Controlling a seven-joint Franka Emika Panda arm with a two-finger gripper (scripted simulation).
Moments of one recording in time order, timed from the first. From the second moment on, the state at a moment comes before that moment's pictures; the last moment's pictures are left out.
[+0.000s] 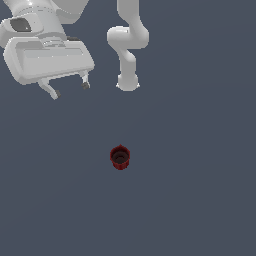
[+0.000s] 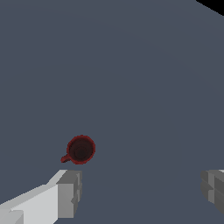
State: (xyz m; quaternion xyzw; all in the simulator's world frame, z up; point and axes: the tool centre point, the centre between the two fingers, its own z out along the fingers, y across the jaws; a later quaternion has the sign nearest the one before) arm 0.010 -0.147 0.399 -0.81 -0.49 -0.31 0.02
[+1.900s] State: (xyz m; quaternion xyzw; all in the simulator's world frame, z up) arm -0.007 -0.051 0.101 -0.69 -0.66 -0.24 0.18
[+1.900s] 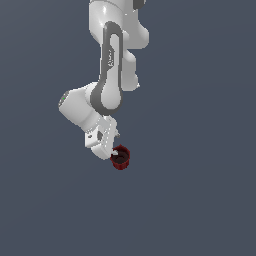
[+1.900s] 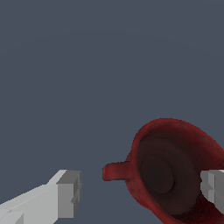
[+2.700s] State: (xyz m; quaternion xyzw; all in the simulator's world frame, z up) arm -0.006 -0.036 0.074 -0.69 -0.66 -0.24 0.18
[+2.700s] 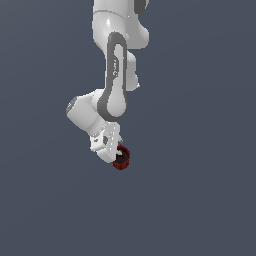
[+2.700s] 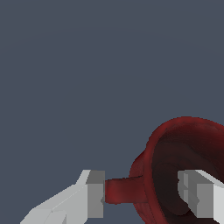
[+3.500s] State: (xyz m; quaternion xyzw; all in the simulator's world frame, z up) arm -0.009 -0.027 0.075 -0.69 -0.66 -0.24 0.18
